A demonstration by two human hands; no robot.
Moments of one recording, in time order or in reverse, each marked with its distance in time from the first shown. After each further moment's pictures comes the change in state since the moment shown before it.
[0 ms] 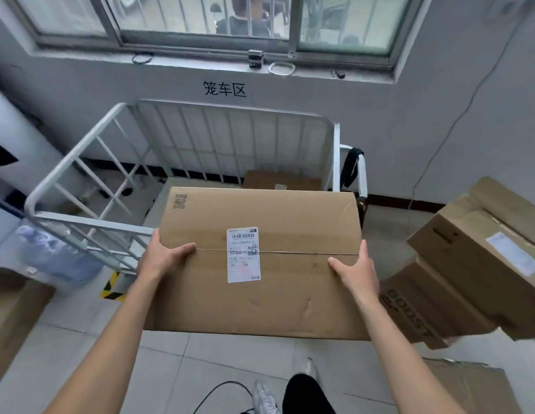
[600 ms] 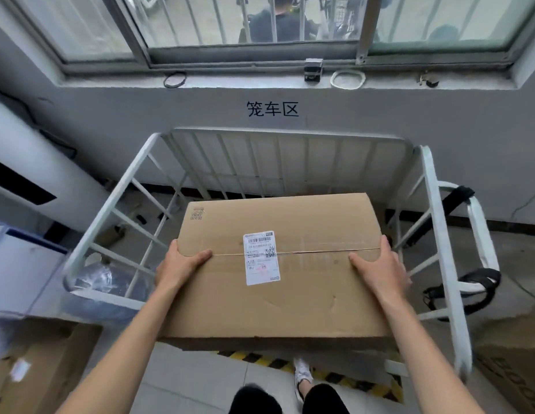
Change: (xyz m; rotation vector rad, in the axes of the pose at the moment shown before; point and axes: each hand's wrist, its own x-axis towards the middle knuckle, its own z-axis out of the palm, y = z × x) left_hand 0.306 0.059 -0.094 0.169 0.042 -0.075; right_hand 0.186 -0.242 0.177 -0.177 0.028 -0.046
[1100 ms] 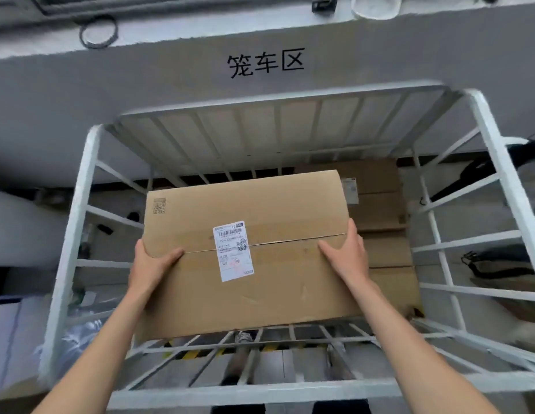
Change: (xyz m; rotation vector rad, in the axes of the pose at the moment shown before) left_hand 0.317 -0.043 -0.049 0.024 -0.168 -0.019; right_hand 0.074 -0.169 0.226 0.159 -0.071 0.225
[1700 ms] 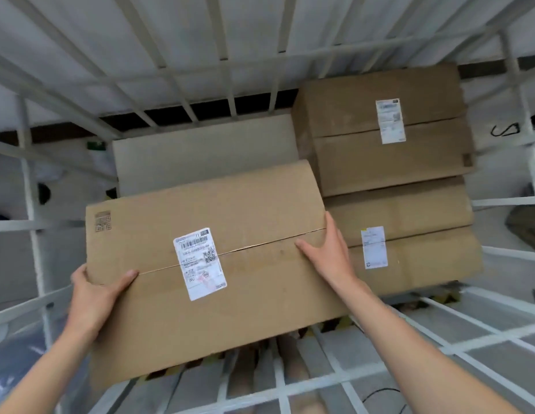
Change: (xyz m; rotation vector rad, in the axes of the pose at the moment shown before) left_hand 0.277 -0.232 0.138 0.077 -0.112 -0.170; right_hand 0.168 0.103 0.308 -0.016 -0.084 0.148
